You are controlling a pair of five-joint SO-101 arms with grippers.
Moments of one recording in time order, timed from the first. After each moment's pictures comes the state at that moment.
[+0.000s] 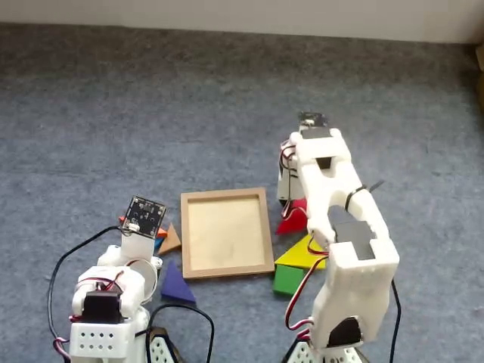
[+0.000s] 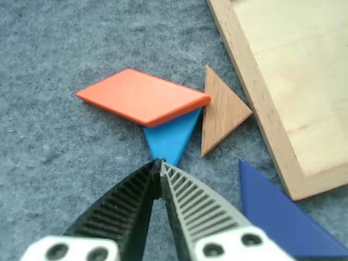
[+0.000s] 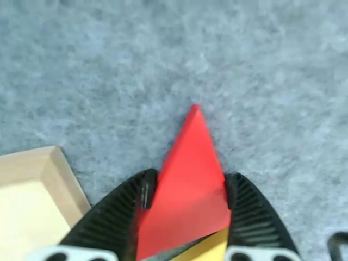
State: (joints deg) left arm -5.1 -102.3 96.0 75.5 -9.7; right arm -13.8 22.7 6.3 71.1 -10.2
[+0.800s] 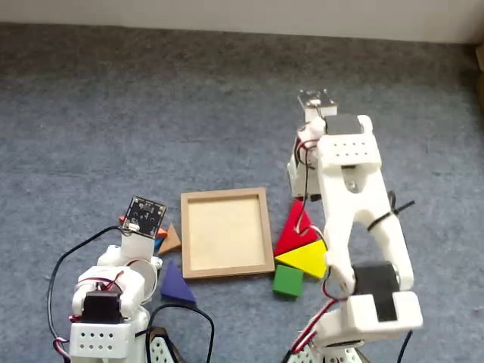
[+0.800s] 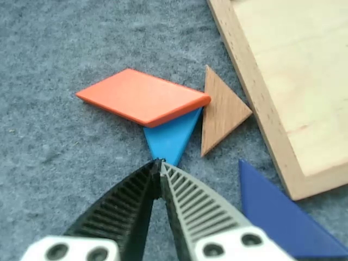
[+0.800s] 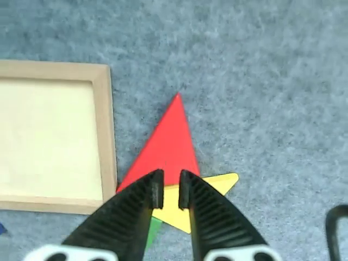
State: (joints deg) left arm -5.1 -102.3 96.0 75.5 -9.7; right arm -12.0 -1.1 8.3 85.3 6.3
